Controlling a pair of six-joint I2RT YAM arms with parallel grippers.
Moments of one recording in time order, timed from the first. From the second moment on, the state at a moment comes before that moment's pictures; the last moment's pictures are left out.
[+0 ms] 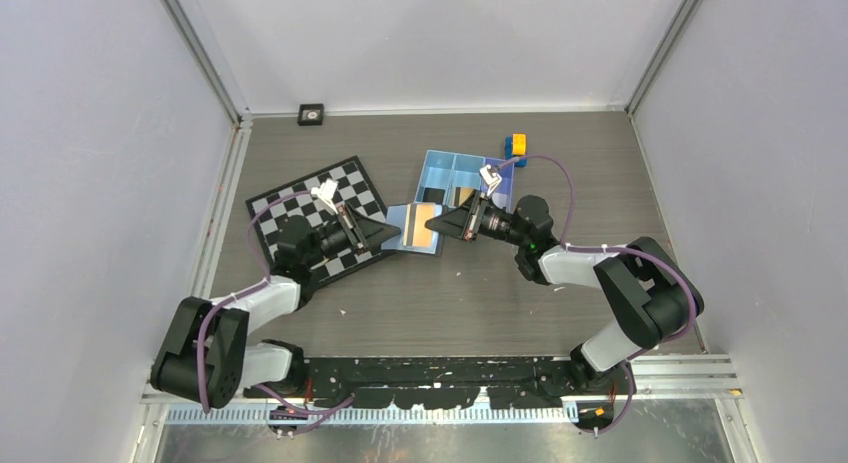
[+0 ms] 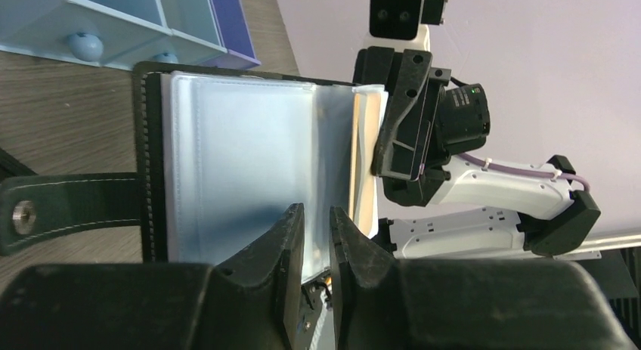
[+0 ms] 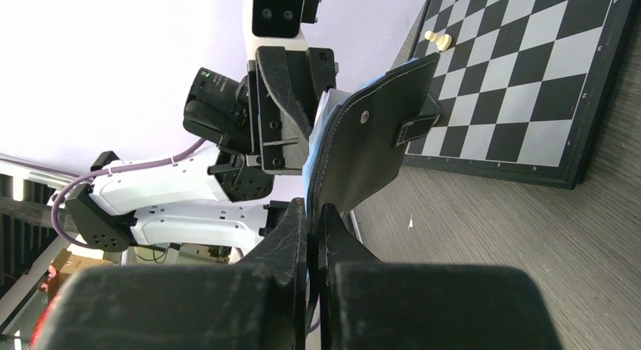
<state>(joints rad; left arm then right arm) -0.26 1.24 0.34 0.89 0.74 -1.16 0.52 1.55 0.57 1.08 -0.70 1.17</state>
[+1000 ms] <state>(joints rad) -0.33 1.43 0.36 1.32 0.81 -1.34 0.52 1.57 0.57 1.13 -0.71 1.20</state>
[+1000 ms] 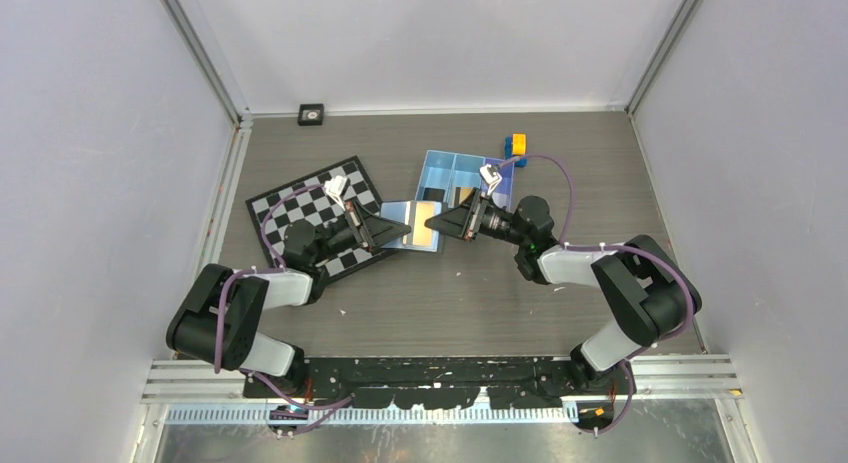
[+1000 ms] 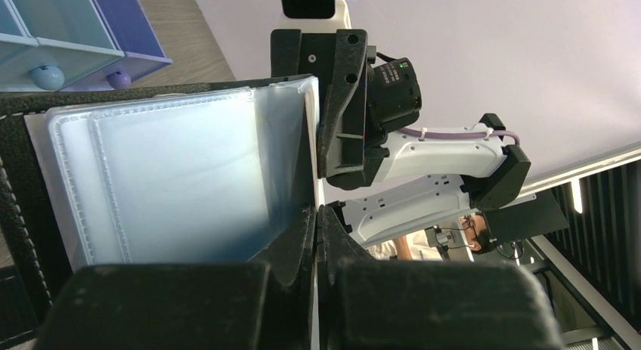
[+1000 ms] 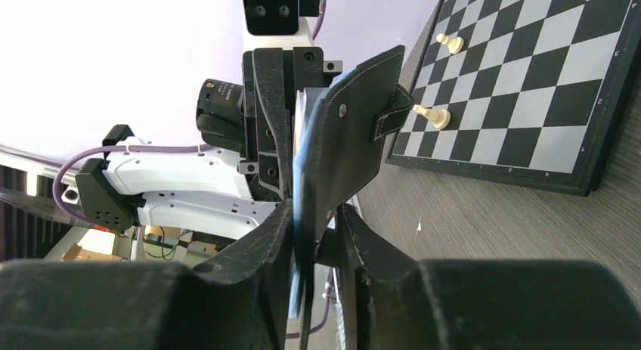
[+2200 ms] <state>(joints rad) -0.27 1.35 0.35 1.13 0.79 -1.25 0.53 1.66 0.59 1.17 -0.74 1.26</state>
